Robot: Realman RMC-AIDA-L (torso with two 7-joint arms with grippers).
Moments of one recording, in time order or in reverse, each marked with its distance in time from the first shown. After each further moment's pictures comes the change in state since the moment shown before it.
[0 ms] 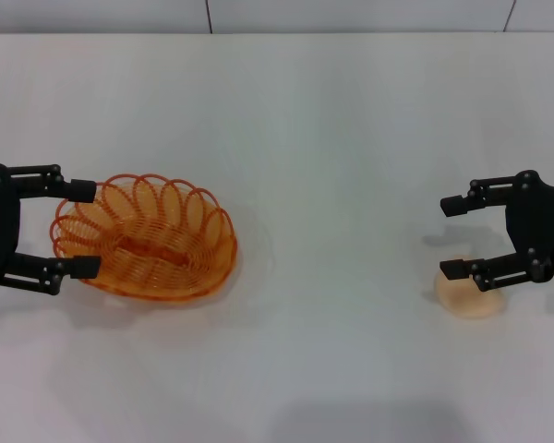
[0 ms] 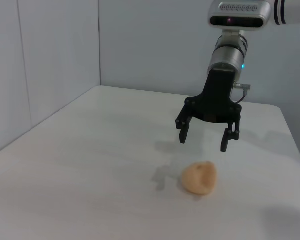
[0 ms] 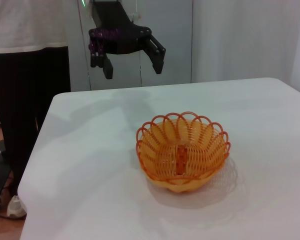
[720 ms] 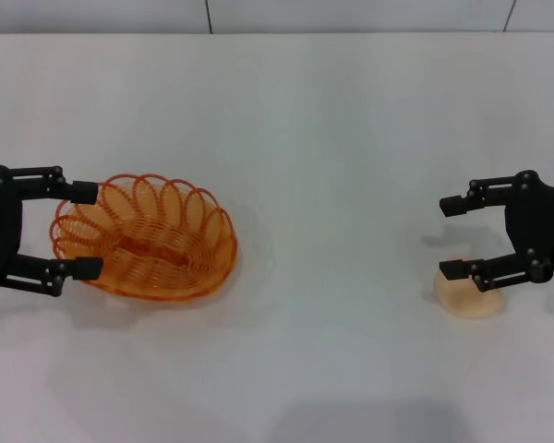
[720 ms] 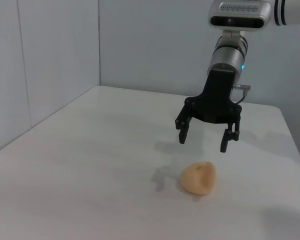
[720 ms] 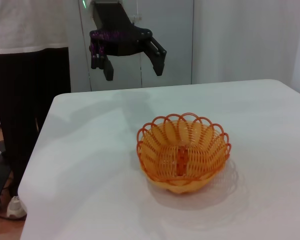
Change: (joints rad) left arm 0.001 -0.004 0.000 0.000 0.001 -0.001 -0.001; right arm 0.000 0.000 0.000 0.005 0.003 0.001 -0.008
